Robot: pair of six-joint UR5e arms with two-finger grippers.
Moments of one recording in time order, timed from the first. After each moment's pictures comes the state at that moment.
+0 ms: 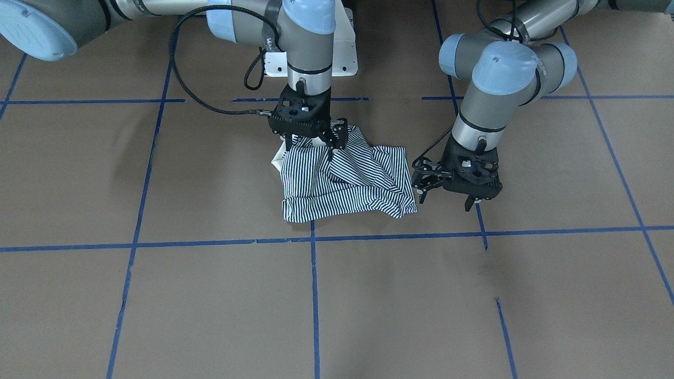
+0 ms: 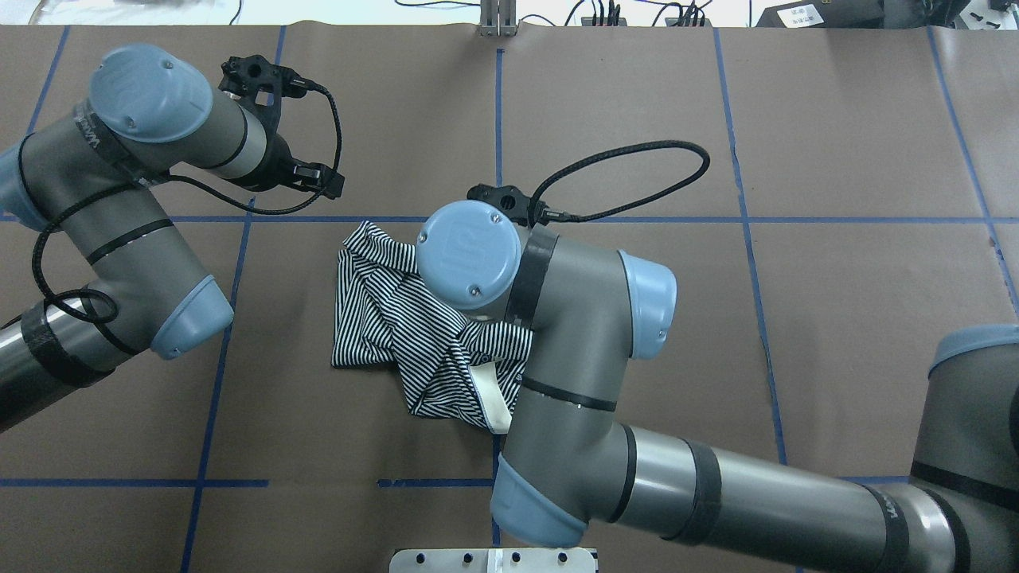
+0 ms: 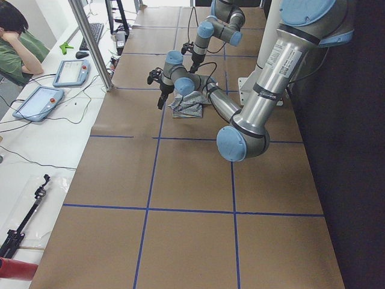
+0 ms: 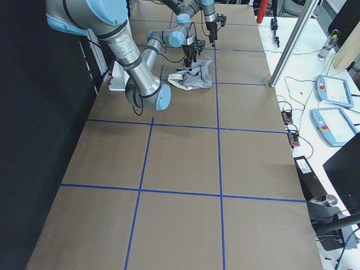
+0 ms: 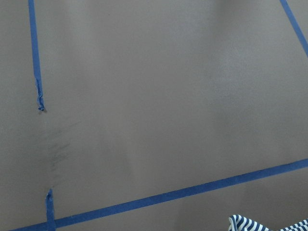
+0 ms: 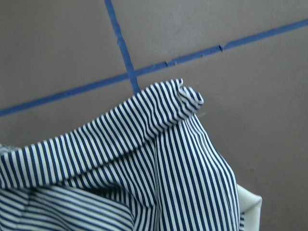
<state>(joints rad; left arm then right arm) -0.79 -2.07 -1.70 -1.80 -1.87 -0.82 0.37 -0.71 1.66 -1.79 1.63 1.57</state>
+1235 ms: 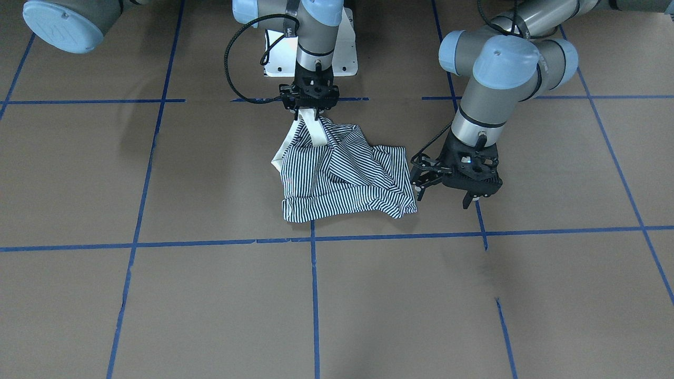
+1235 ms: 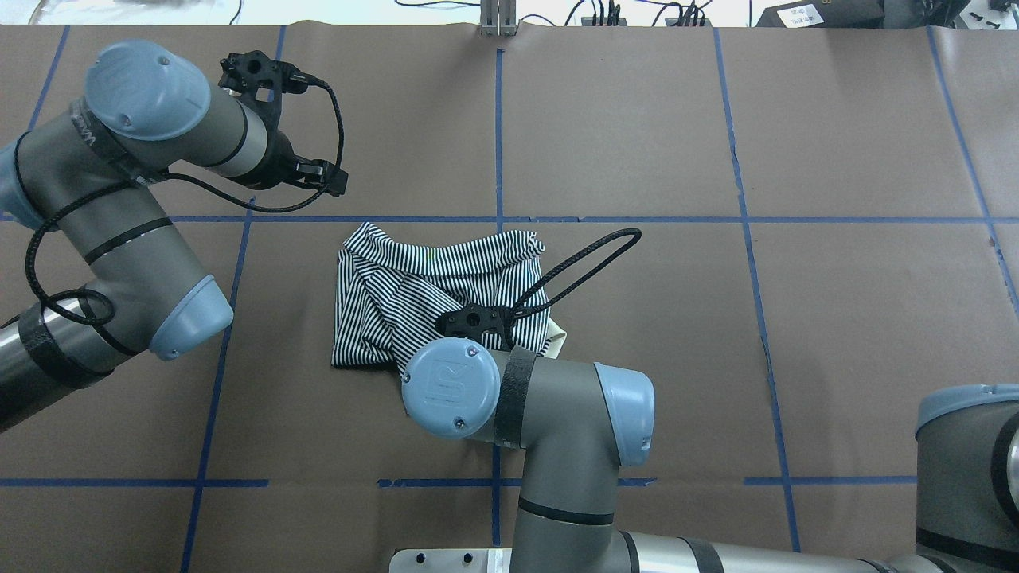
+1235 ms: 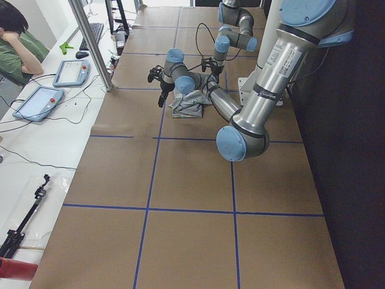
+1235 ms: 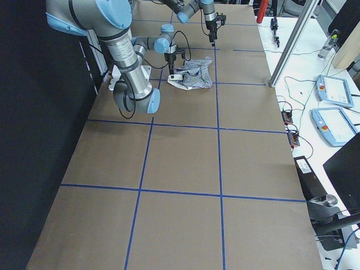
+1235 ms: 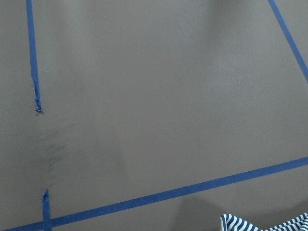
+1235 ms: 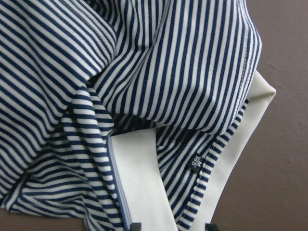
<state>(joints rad) -0.79 -2.07 -1.72 -1.80 -1.87 -0.84 0.24 -0.77 1.69 -1.83 1.63 1.30</state>
